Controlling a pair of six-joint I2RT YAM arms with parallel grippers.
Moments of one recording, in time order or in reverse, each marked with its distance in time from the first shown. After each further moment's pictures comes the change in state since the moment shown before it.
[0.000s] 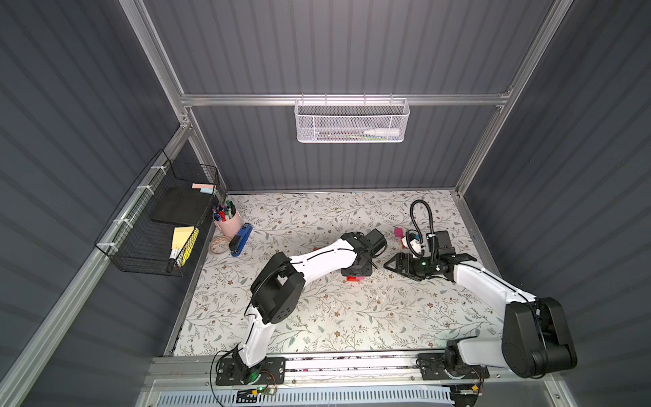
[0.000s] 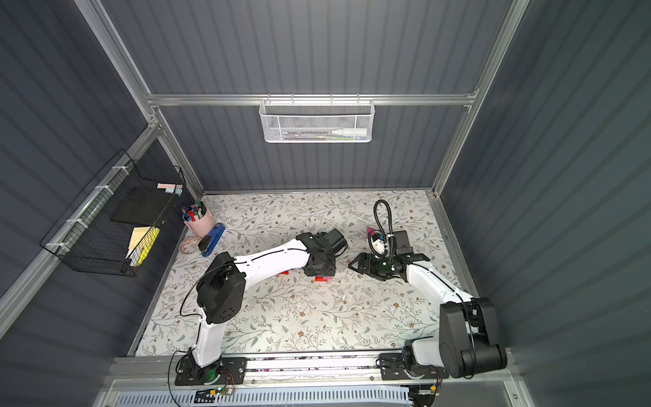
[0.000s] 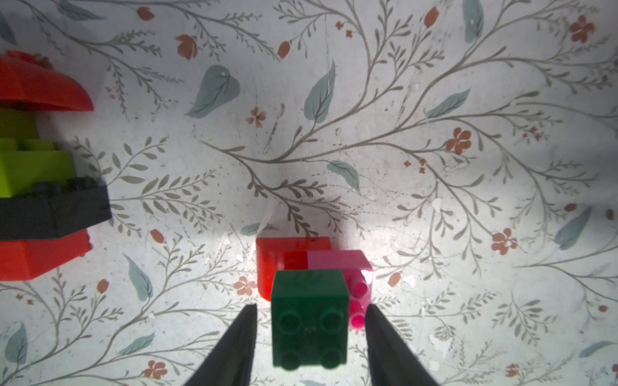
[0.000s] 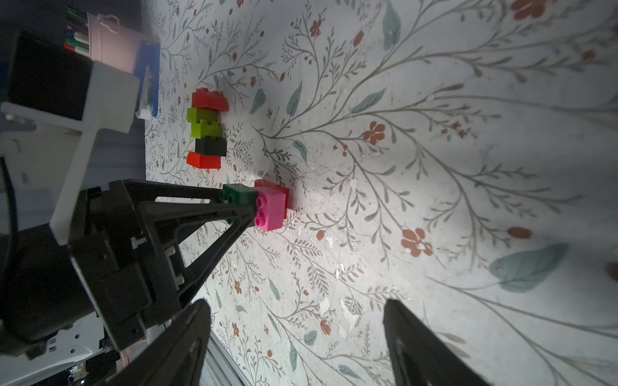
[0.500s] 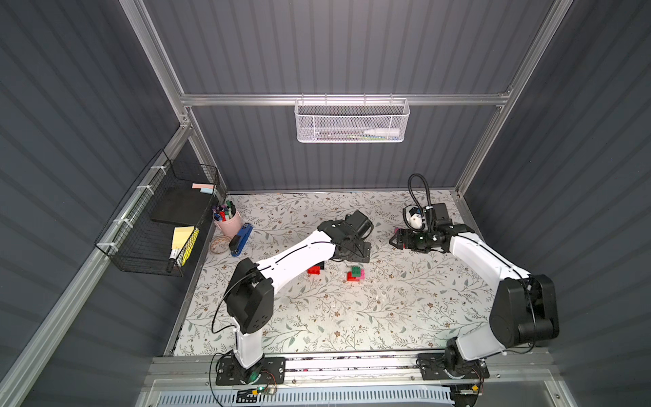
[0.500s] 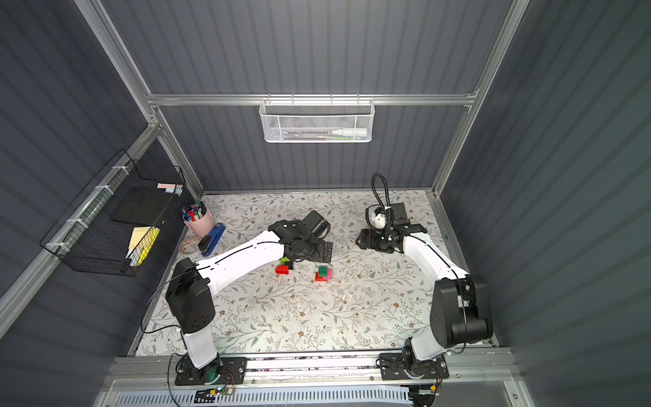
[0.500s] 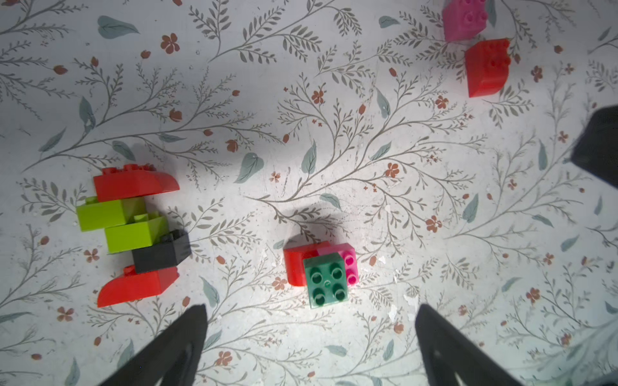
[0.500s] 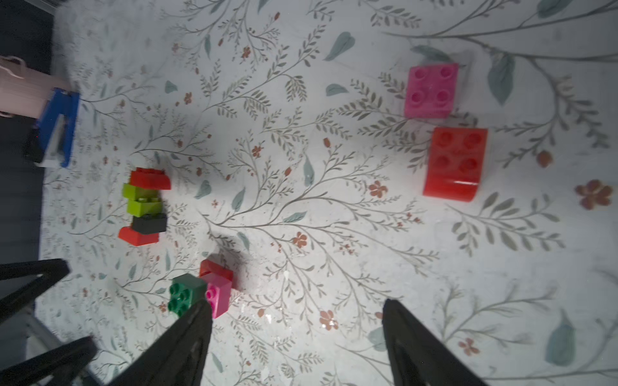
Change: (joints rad) left arm 0.113 -0.219 -0.050 0.037 0.068 0.259; right arm -0.002 0.240 0.396 -0.174 0.328 -0.134
